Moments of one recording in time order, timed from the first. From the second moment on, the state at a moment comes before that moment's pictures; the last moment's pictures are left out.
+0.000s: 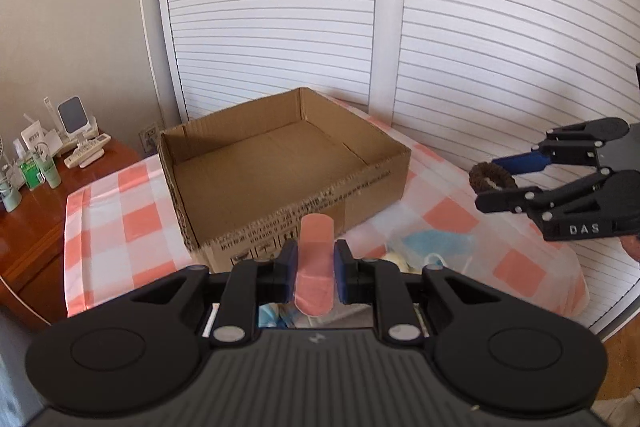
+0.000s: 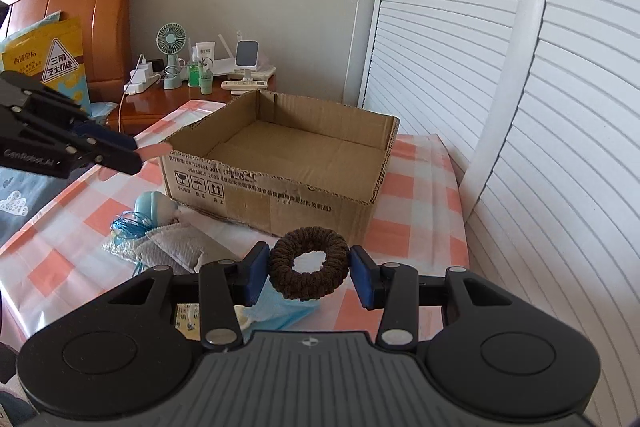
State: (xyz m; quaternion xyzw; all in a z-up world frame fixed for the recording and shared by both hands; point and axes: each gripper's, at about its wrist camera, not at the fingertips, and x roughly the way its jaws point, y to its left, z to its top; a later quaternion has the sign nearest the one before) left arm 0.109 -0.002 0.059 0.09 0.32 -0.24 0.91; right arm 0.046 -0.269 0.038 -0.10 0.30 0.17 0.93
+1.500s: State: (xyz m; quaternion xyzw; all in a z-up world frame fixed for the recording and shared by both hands) left arm 0.104 0.028 0.022 0.02 0.33 -0.12 0.94; right arm 0.223 -0.204 0.055 -0.12 0.32 0.18 0.92
